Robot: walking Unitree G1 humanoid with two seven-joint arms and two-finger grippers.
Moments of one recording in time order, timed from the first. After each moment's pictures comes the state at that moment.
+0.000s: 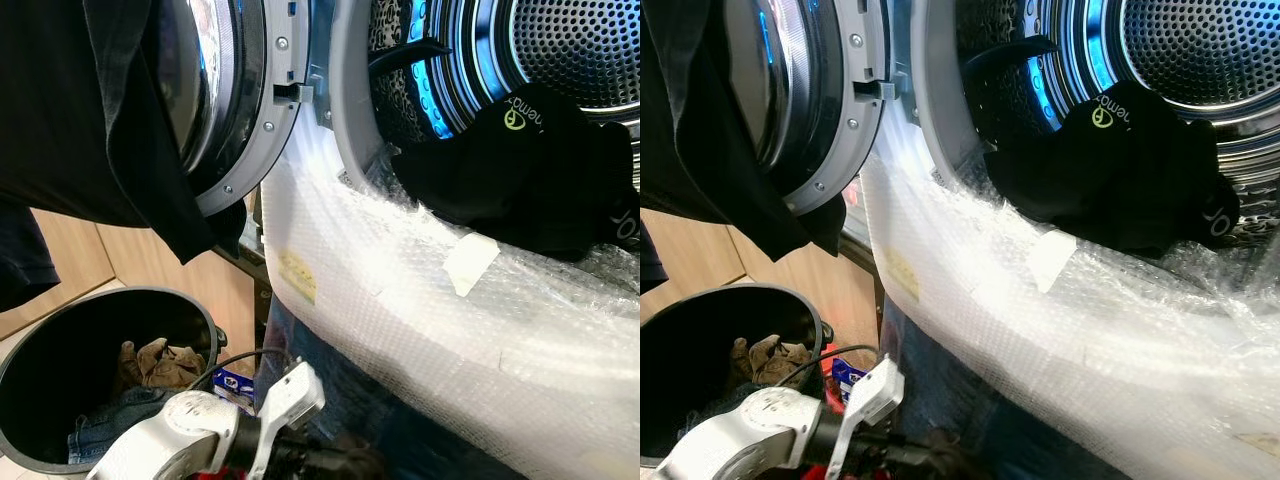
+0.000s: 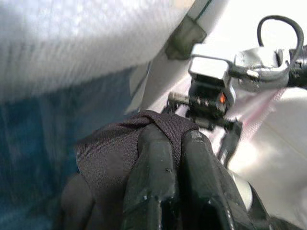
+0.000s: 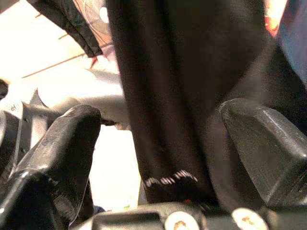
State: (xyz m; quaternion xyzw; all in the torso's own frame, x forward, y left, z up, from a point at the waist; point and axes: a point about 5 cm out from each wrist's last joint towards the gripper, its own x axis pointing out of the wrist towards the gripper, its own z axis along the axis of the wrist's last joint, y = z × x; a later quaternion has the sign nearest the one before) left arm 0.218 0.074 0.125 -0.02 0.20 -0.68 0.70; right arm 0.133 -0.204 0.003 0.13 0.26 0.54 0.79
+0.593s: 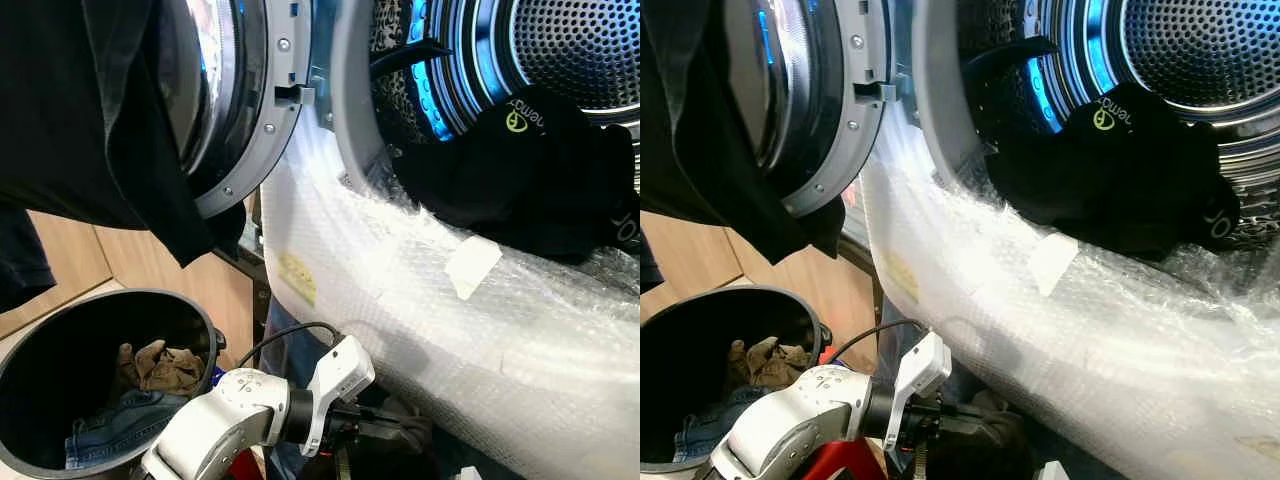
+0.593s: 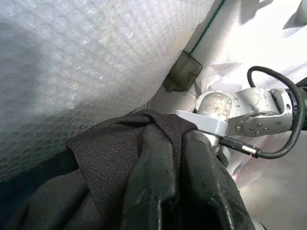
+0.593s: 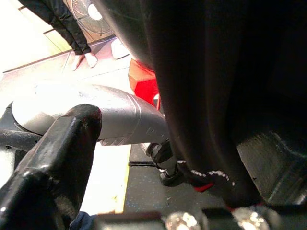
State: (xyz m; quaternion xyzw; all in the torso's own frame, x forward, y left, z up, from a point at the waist) left arm 0.229 0.038 0.141 -0.02 0.15 -0.70 0.70; right arm 0.153 -0.175 0.003 0.09 0.26 0.53 0.80
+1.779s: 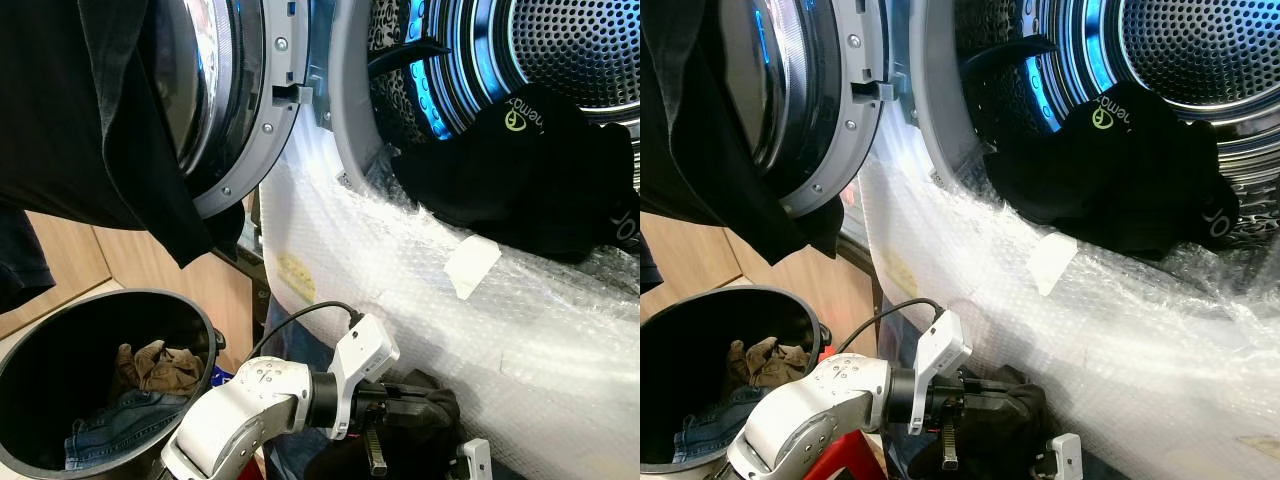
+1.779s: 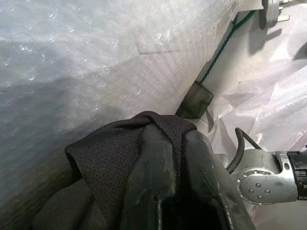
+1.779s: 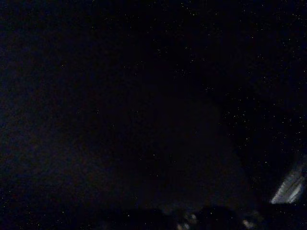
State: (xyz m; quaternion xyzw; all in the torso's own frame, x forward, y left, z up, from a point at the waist) left arm 0.232 0.019 0.165 -0.03 0.10 -0.67 0.73; right arm 0.182 -0.165 -0.021 0.26 0.23 0.29 0.89
